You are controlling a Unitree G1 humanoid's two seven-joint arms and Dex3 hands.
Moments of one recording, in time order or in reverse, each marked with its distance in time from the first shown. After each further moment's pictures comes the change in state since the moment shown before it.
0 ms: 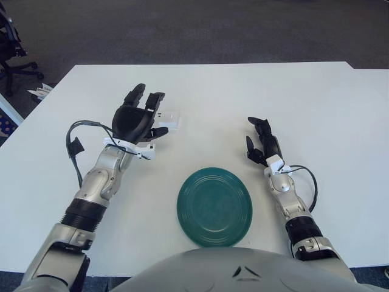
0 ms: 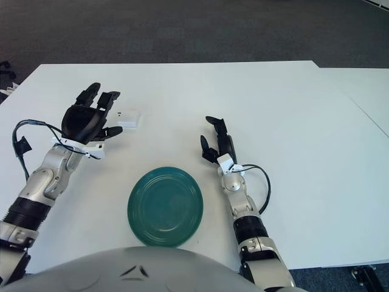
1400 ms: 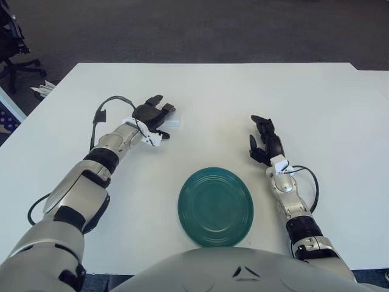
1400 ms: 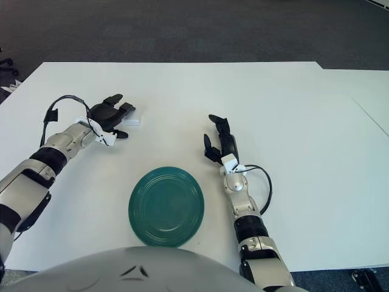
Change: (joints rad) left arm -0.435 -0.091 -0.357 0.796 -0.037 -0.212 0.032; right arm 0.006 -0.008 -0.015 -0.005 0.030 -0.012 0.003
